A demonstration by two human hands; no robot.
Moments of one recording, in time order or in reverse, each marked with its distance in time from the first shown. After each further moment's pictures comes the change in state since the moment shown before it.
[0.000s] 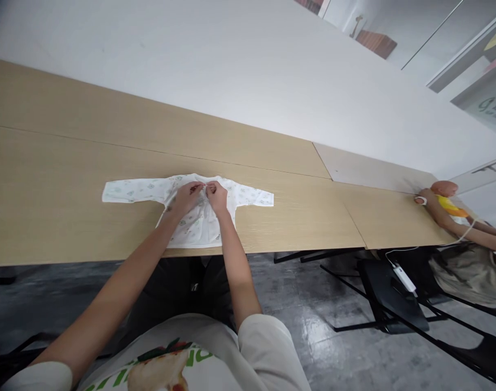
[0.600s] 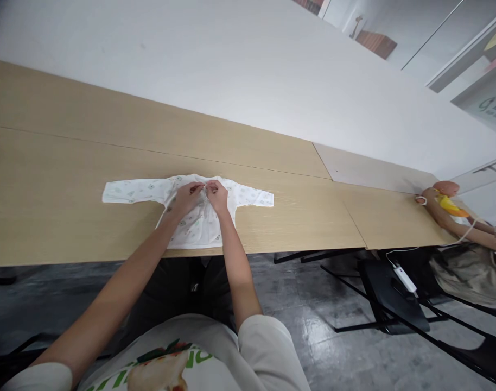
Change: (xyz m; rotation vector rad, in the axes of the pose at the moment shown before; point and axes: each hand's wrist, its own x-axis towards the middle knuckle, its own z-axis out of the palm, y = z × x) left_hand 0.000 -0.002 0.001 -0.039 0.033 0.021; right_hand 0.002 -0.002 -0.001 0.047 0.016 -0.032
